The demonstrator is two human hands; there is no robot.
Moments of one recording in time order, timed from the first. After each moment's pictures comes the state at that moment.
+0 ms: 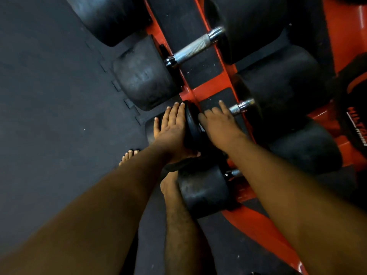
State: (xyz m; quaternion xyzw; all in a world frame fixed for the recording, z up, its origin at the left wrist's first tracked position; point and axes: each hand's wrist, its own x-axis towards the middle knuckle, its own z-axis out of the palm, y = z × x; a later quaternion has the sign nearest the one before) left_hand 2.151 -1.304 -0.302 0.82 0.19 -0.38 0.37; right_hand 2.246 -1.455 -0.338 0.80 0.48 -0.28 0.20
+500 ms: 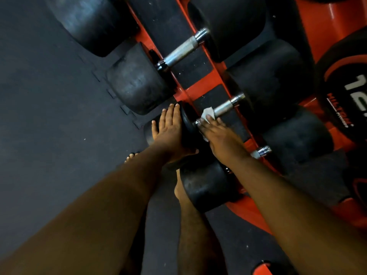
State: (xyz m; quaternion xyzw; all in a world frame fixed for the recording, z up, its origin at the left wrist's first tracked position) left_hand 2.152 -1.304 -0.295 0.82 0.19 -0.39 0.37; right_hand 2.203 -1.504 -0.322 0.88 0.39 -0.26 -0.07
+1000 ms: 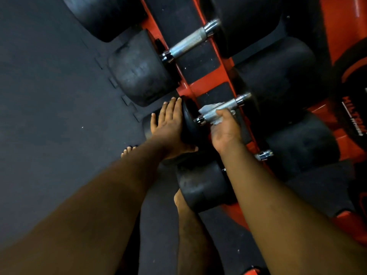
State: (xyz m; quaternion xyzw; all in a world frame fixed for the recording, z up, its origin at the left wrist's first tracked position) left_hand 2.150 -1.308 -0.304 0.83 0.21 -0.36 0.37; right_hand 2.233 -1.449 -0.321 0.59 -0.35 -0.25 -0.68
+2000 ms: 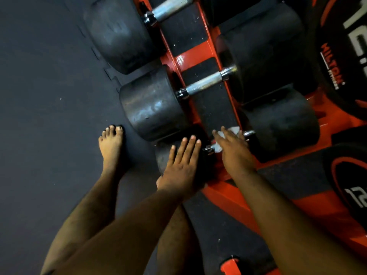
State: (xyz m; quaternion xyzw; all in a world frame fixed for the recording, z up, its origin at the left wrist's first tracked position) left_hand 2.021 -1.478 -0.292 0.87 0.07 -0.32 0.36; right_hand 2.155 -1.637 -0.316 0.91 0.28 -0.29 0.03
